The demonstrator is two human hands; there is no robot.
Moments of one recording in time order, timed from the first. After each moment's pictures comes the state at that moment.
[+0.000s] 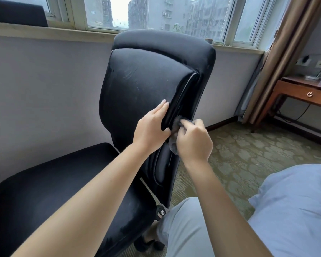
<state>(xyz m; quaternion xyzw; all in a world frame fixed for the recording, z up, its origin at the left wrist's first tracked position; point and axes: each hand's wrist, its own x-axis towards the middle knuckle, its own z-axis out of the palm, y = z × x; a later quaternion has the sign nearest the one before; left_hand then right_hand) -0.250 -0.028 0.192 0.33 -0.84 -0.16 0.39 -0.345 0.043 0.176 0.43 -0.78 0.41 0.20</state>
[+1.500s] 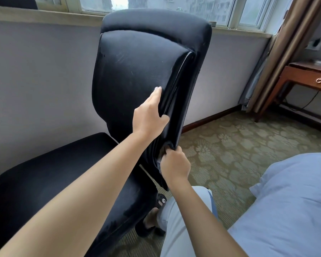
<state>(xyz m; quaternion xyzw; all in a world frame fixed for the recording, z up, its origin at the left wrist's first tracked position) -0.264 -0.030 0.182 0.40 -0.81 -0.14 0.41 -0.333 0.041 0.079 0.48 -0.85 0.20 0.03</state>
